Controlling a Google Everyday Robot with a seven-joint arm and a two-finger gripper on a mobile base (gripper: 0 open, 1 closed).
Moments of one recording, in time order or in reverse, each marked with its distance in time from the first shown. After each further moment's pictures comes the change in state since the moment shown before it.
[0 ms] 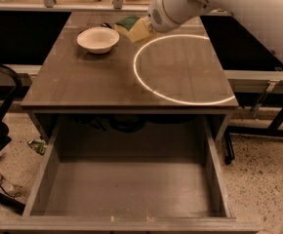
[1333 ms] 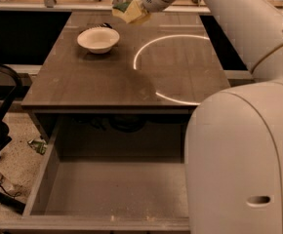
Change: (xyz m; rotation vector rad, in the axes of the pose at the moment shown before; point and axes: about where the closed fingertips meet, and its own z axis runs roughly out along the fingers) arm -0.060 -0.061 0.056 0.000 0.011 0.043
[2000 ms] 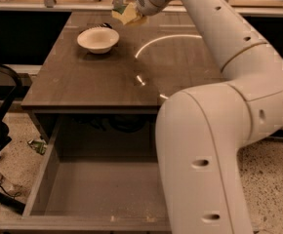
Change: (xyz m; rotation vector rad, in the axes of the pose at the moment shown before) arm -0.007 -0.025 0.054 0.024 0.003 0.076
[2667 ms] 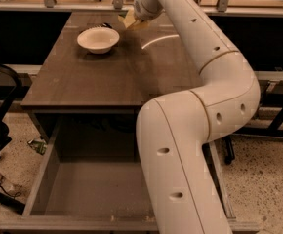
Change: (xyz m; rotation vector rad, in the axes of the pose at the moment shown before) arm 0.005 -0.039 0.048 0.129 0.038 0.092
